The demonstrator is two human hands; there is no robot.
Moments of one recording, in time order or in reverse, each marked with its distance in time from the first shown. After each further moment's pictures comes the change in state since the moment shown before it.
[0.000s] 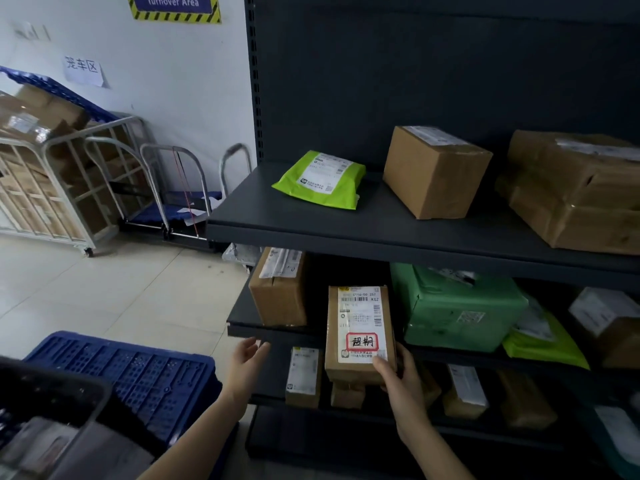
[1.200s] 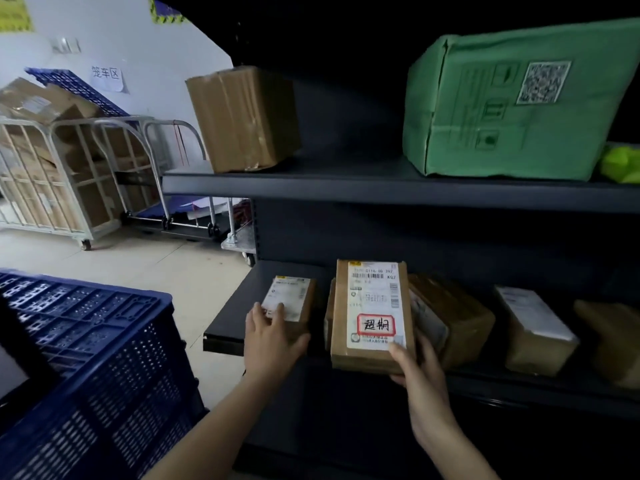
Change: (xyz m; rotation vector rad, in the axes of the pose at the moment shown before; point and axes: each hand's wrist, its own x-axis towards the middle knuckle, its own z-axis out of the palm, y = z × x) left_hand 0.108 -0.288 0.135 0.977 0.285 0.449; right_hand 0.092 0.299 -0.056 0.154 -0.054 -0.227
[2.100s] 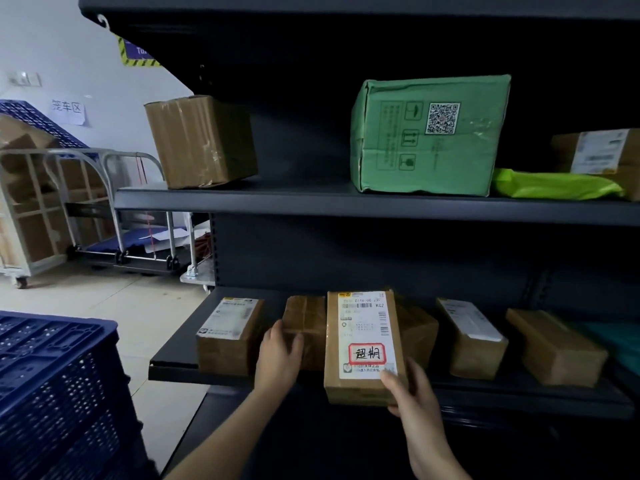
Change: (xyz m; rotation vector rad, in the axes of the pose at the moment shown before) left_hand -0.020 0.075 0.027 -0.635 -0.055 -0.004; right_hand -0.015 0.001 -0.061 0.011 0.038 -0.002
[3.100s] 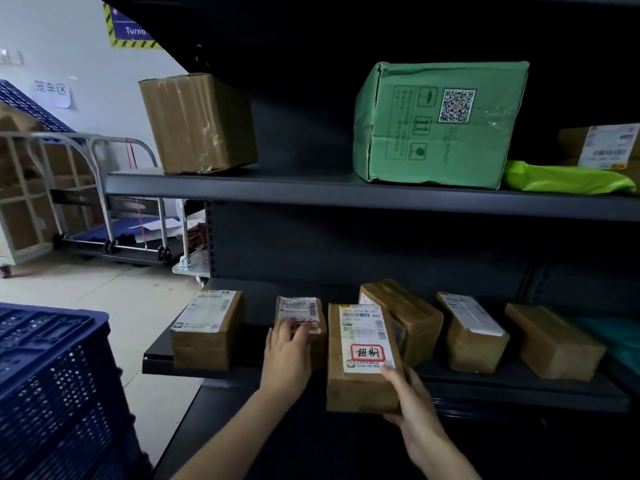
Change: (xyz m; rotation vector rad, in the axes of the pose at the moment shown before) left_hand -0.003 -0.012 0.010 0.440 -0.038 0.354; right_hand 0.034 0.031 -0.002 -0.082 0.113 0.271
